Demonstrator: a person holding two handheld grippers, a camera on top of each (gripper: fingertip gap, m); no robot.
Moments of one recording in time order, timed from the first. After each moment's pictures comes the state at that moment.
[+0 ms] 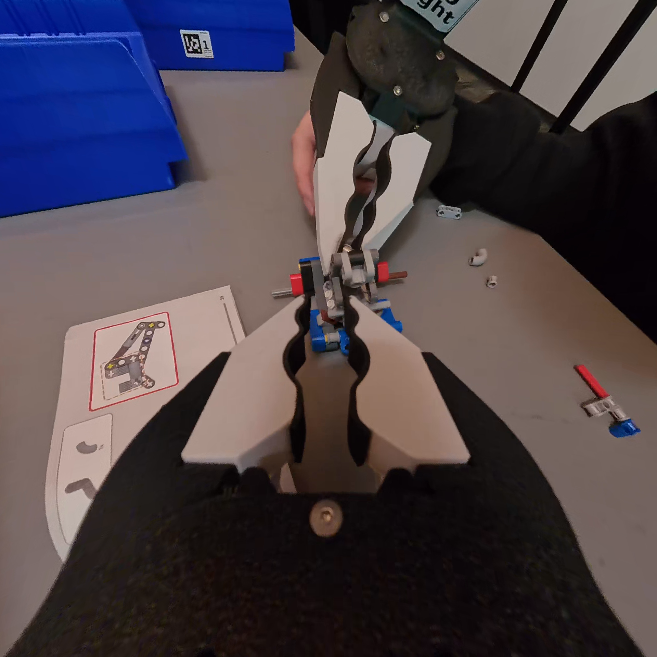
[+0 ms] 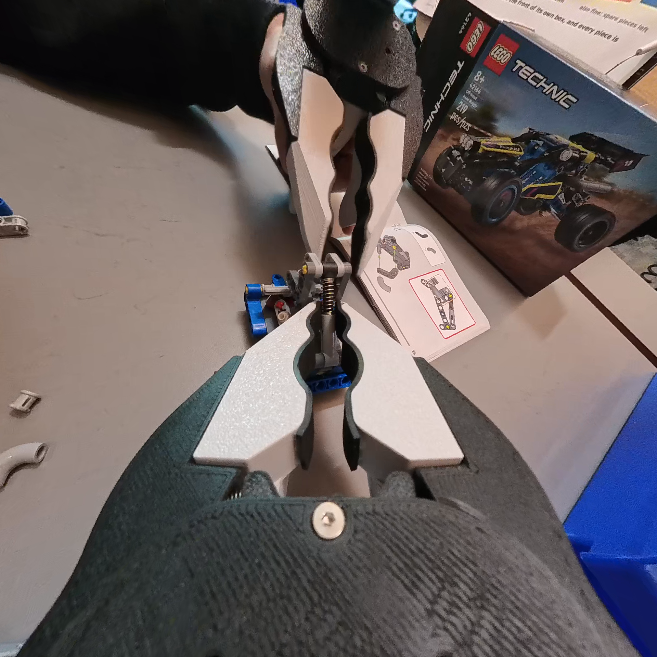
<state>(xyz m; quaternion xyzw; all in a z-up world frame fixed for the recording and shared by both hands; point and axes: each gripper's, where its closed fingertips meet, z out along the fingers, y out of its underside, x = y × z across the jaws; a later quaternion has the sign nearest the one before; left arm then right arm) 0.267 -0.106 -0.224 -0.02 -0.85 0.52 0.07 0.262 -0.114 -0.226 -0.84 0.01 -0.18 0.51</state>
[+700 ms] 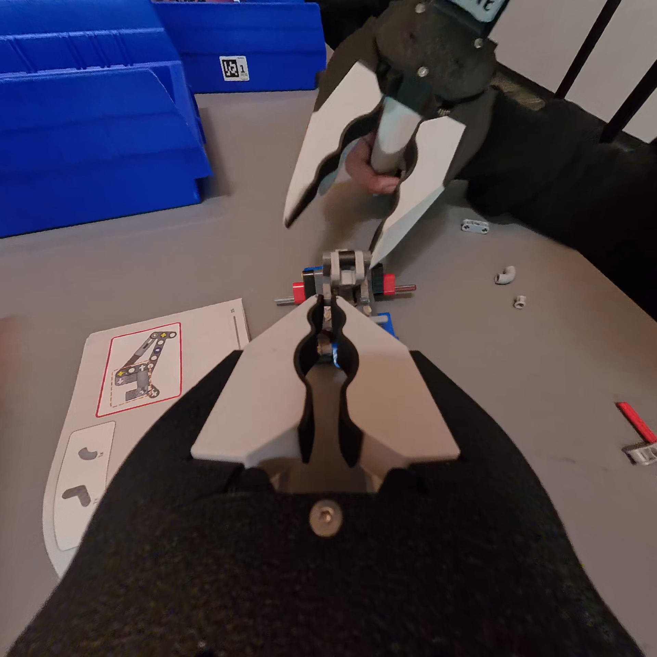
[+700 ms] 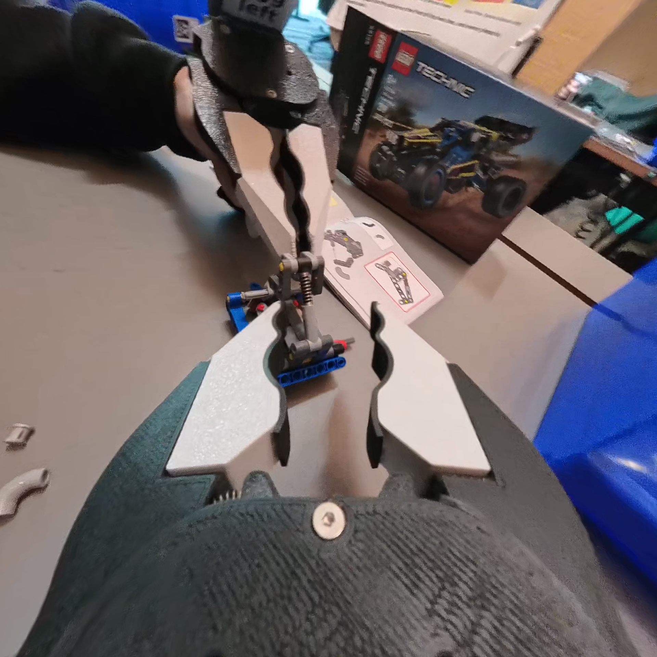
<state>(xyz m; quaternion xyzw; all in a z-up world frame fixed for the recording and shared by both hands) 0.269 -0.118 -0.223 0.01 -0.84 0.54 0.02 0.274 -0.137 -0.210 -0.82 0.10 -0.22 0.53</state>
